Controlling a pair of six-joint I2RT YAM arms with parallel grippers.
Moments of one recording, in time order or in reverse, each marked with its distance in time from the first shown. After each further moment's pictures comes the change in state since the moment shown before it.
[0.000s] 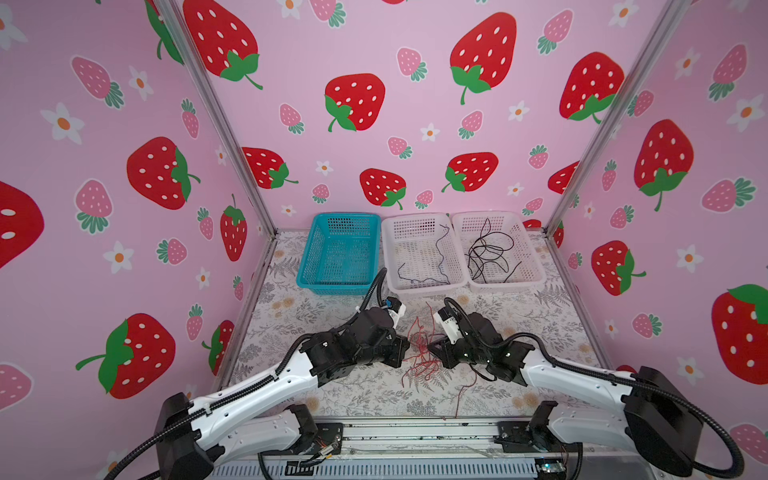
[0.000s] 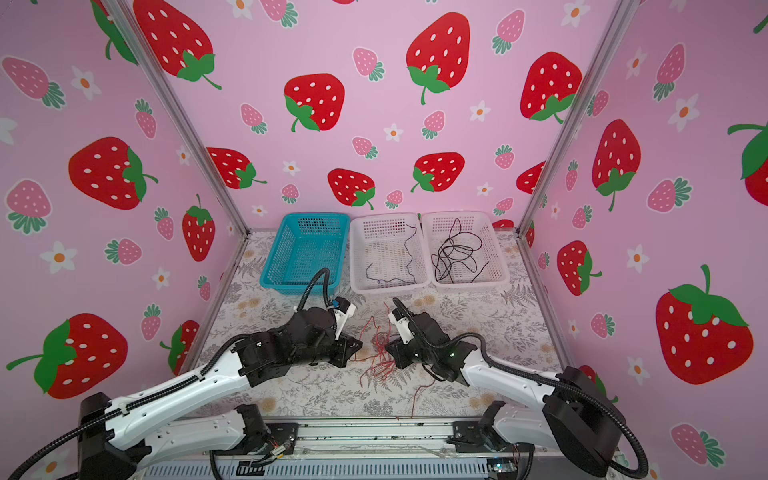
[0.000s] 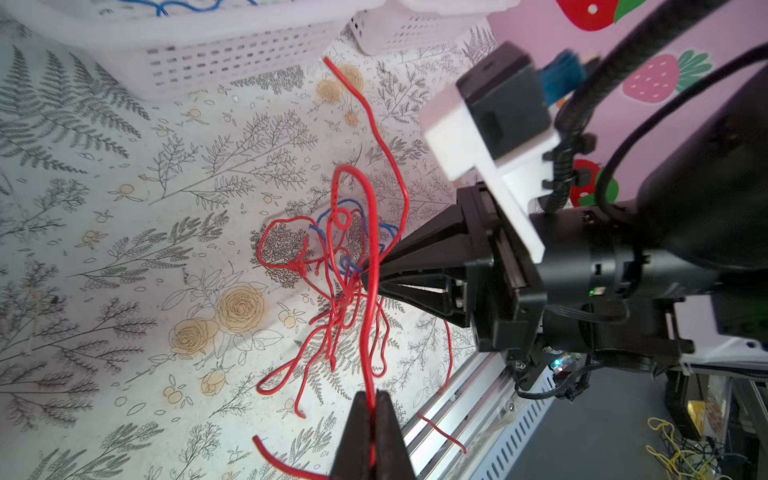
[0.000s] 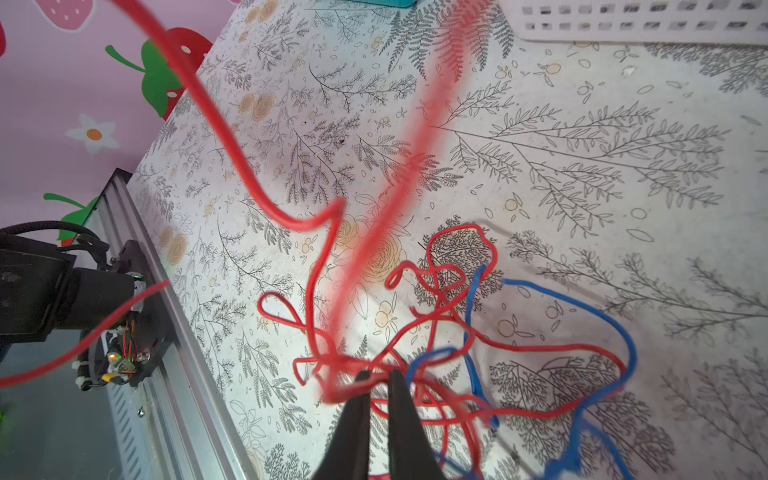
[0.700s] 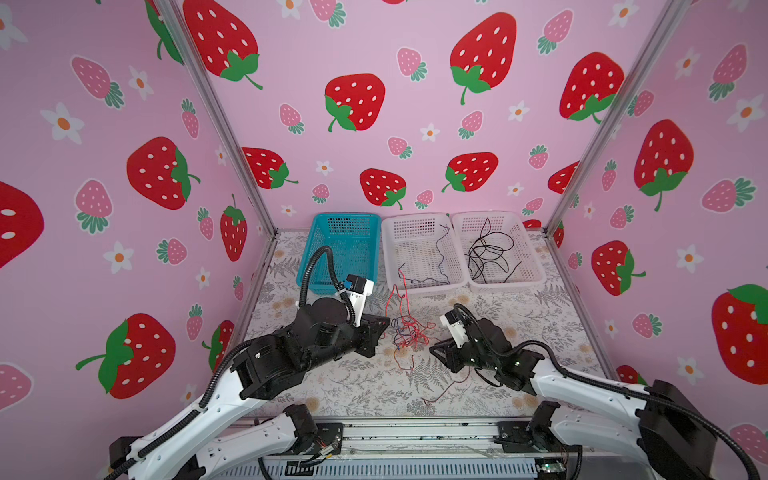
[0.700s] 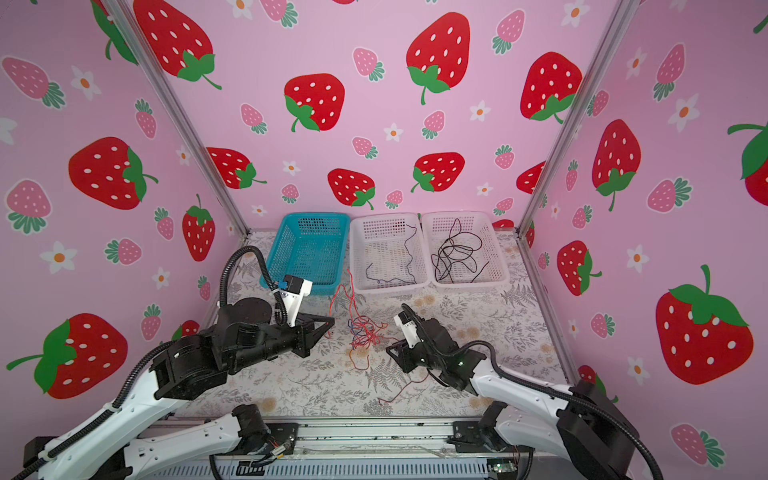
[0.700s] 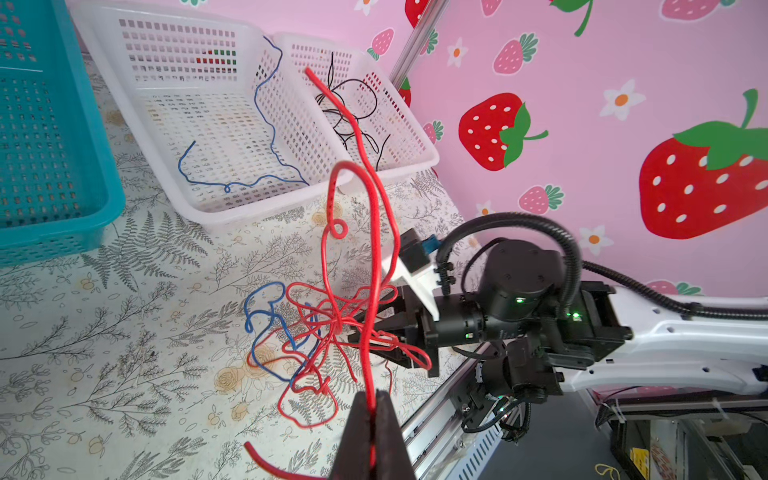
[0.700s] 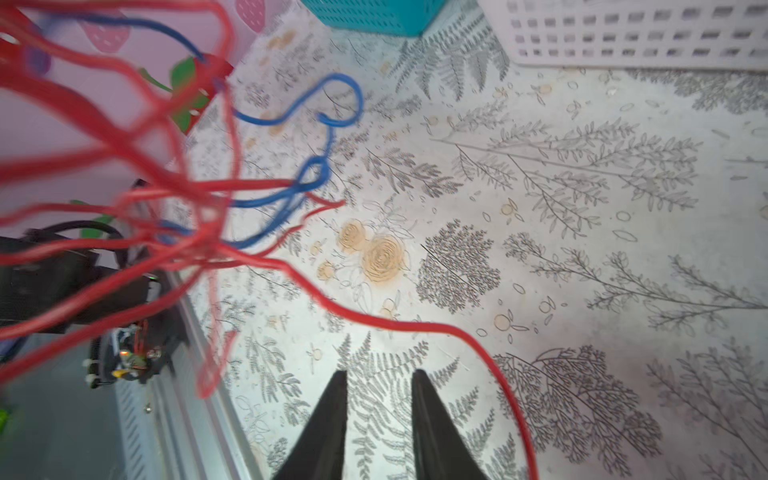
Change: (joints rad) left arm 0.011 -0.196 0.249 -0.201 -0.096 0.018; right arm 0.000 -0.171 -0.106 0.084 -0.030 -0.009
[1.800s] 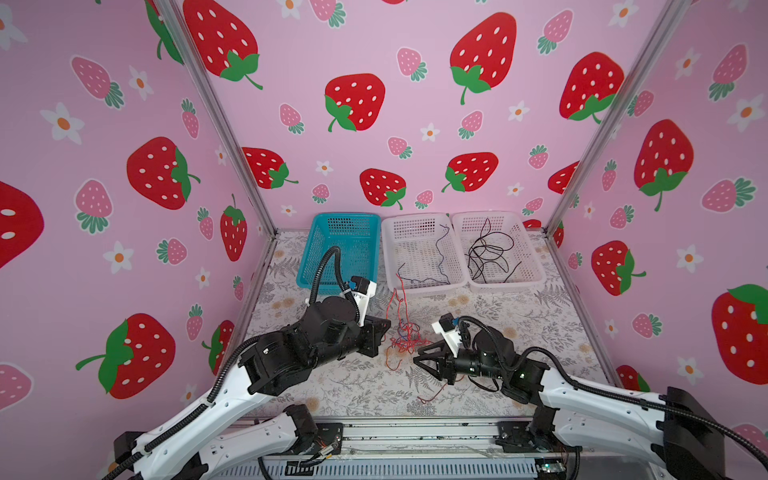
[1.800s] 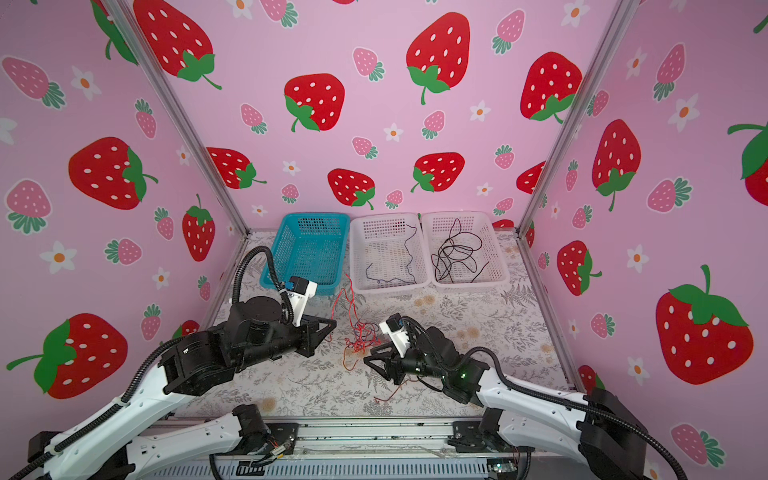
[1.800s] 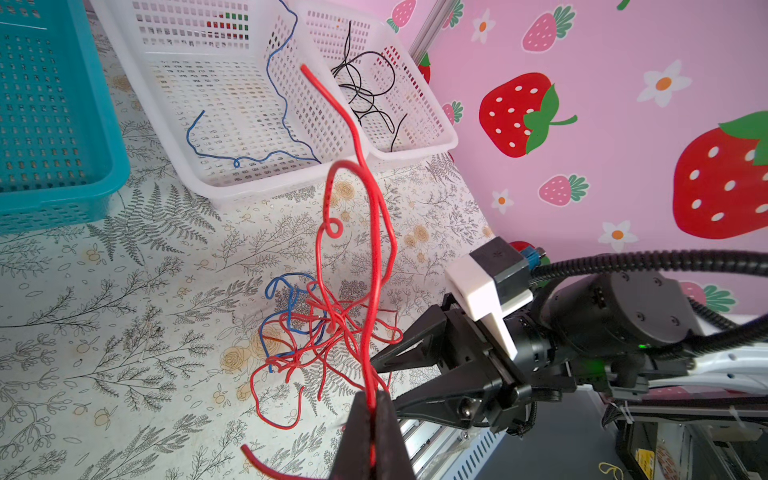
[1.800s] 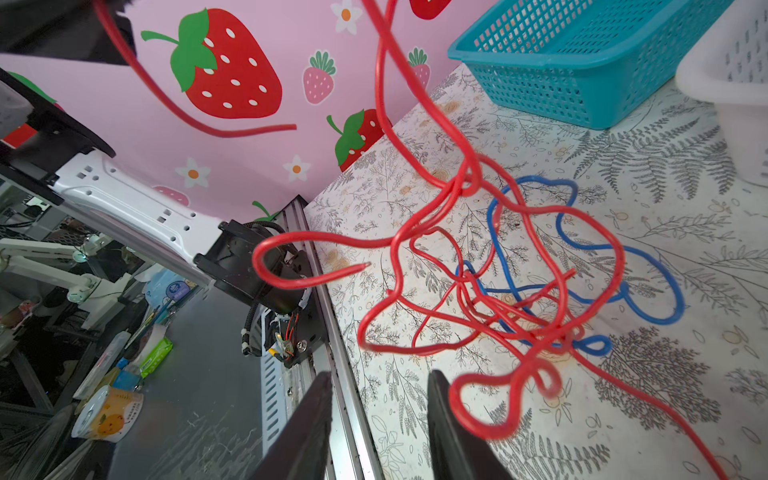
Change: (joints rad) left arm 0.002 0.035 0.000 -0.026 -0.003 -0.037; right arm 0.170 -0.013 0.016 0.215 -0.088 0.063
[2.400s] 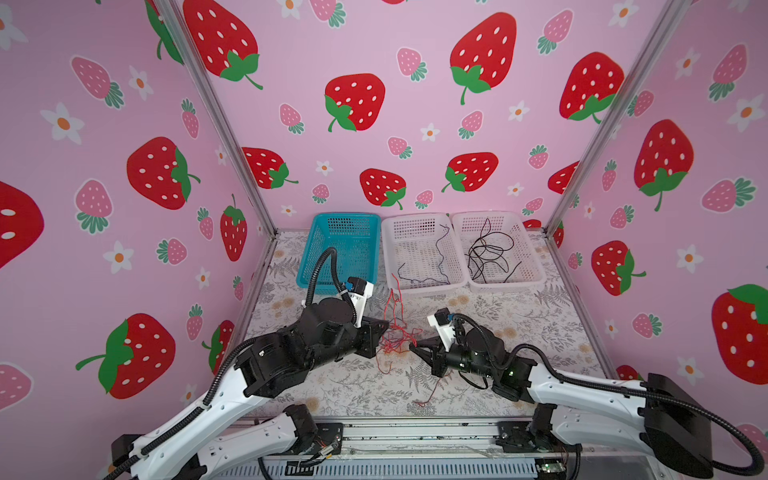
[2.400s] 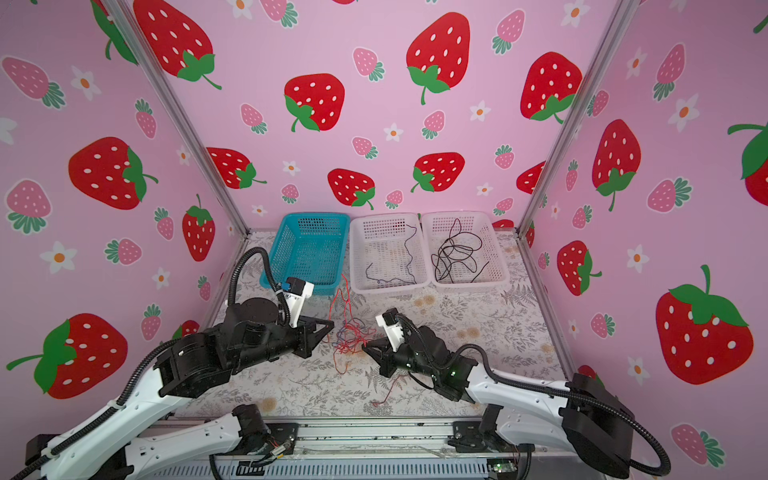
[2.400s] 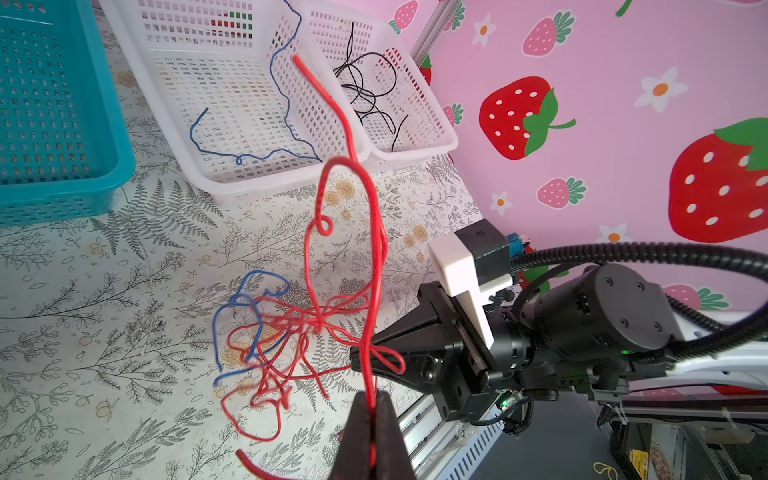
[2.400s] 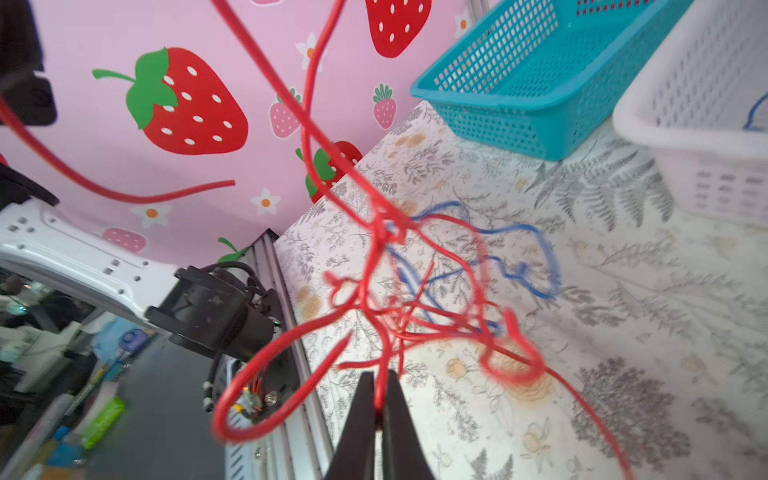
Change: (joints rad) left arm 0.002 -0.028 0.000 -0.023 -0.006 -0.011; right arm 0.029 0.090 0.022 0.100 0.154 0.024
